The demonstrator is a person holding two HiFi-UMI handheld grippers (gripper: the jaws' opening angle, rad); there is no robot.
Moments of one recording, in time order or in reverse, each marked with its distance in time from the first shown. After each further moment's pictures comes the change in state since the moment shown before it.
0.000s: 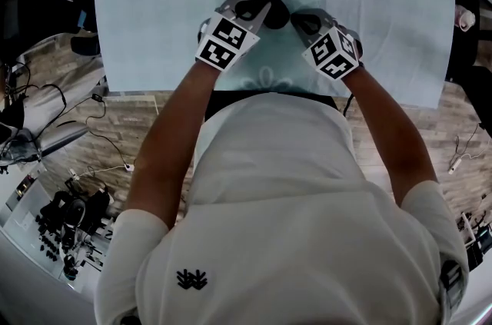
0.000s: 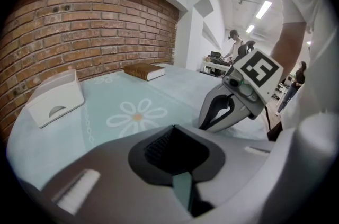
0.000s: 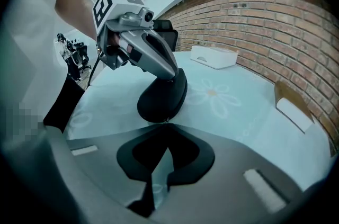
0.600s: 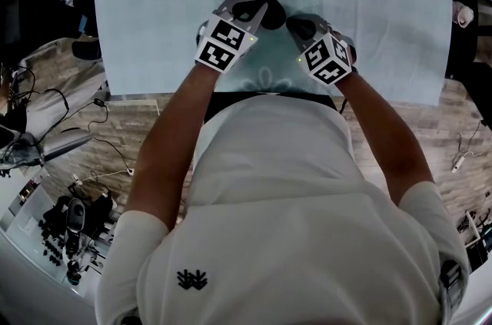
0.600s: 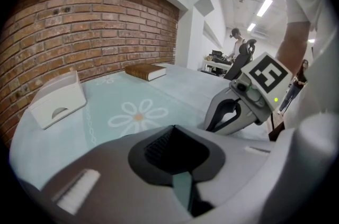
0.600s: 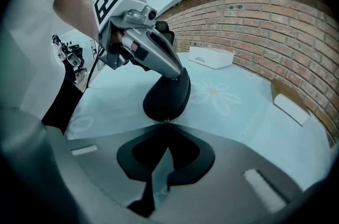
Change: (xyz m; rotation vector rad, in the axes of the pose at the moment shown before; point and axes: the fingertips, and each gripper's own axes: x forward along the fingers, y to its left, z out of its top) left arm -0.002 -0.001 0.001 0.007 0.007 0.023; right arm 0.000 0.013 -0.002 0.032 -0.020 -0.039
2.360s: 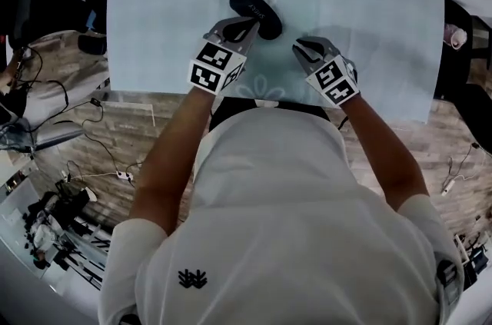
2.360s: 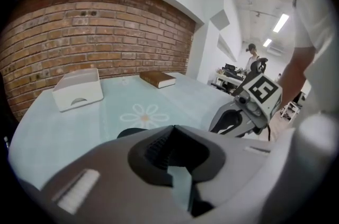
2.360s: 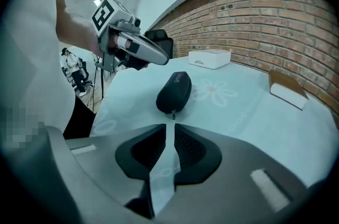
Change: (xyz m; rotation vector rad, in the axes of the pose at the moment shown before) left arm -0.053 -0.010 0.008 -0.167 -0.076 0.094; right arm -0.047 0.014 -0.003 0.101 -0.063 0.075
